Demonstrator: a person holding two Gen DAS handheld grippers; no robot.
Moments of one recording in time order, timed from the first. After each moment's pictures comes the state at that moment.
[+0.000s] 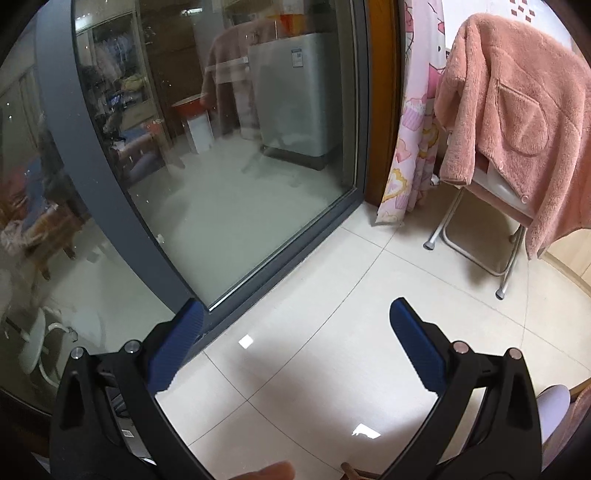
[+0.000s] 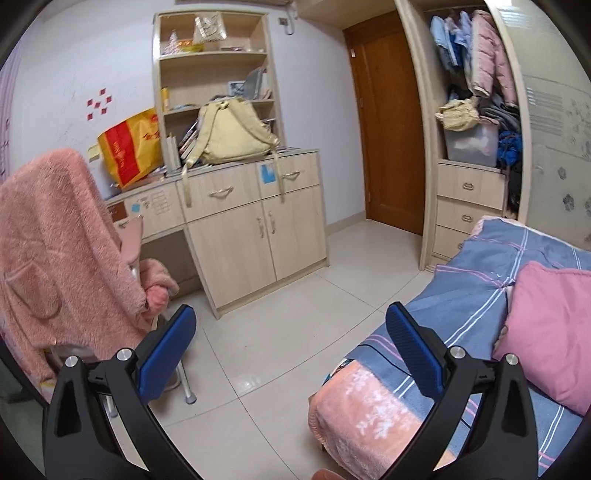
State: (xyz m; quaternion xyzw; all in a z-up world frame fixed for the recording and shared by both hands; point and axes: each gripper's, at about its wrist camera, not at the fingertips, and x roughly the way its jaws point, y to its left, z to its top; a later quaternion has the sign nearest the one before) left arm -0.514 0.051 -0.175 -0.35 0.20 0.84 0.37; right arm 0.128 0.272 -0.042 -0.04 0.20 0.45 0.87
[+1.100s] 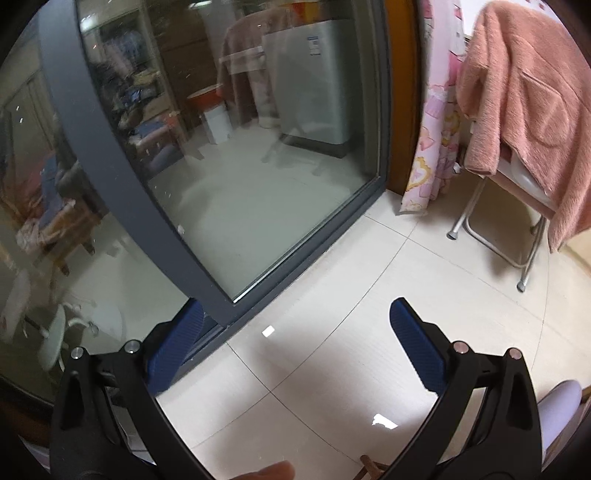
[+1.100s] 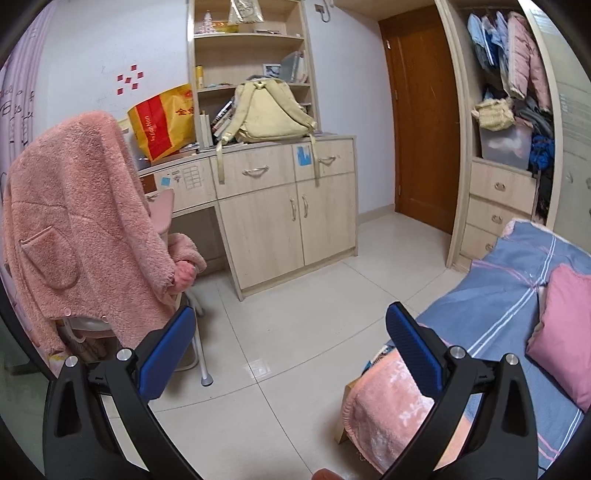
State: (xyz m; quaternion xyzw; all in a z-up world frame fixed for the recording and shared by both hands) left arm -0.532 0.055 -0.173 -0.35 0.24 0.84 0.33; right arm 0.111 0.304 -0.070 -0.05 0.23 0.49 0.84
